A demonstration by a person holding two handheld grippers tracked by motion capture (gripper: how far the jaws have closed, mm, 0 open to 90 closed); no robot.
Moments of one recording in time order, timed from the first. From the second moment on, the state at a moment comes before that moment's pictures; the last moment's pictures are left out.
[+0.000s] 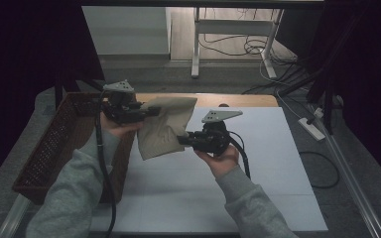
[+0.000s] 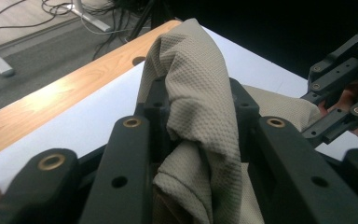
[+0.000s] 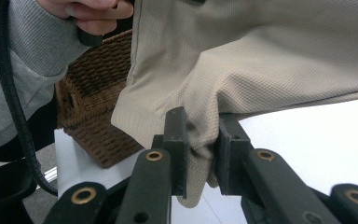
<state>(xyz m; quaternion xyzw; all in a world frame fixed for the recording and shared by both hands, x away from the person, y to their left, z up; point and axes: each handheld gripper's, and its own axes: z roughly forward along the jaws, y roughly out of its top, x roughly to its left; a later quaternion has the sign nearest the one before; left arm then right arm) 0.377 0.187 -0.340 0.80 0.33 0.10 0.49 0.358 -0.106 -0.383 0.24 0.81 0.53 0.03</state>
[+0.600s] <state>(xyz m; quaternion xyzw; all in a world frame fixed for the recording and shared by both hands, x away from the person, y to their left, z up) 0.371 0.226 -0.331 0.79 0.35 0.12 0.49 0.368 -0.066 -0.370 0.21 0.82 0.53 0.03</state>
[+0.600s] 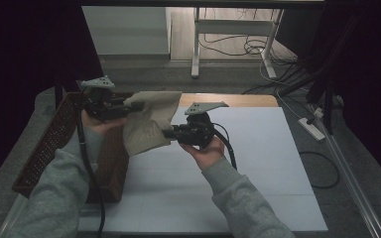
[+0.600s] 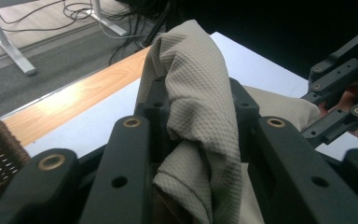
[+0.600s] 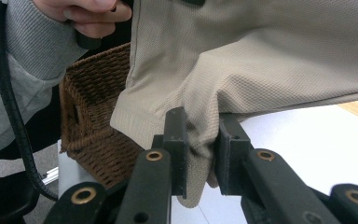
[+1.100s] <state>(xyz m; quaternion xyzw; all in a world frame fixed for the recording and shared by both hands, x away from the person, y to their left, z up) 0.368 0.246 -0.328 0.78 0.37 0.13 0.49 0.374 -0.043 -0.368 0.21 0.82 0.54 0.02</state>
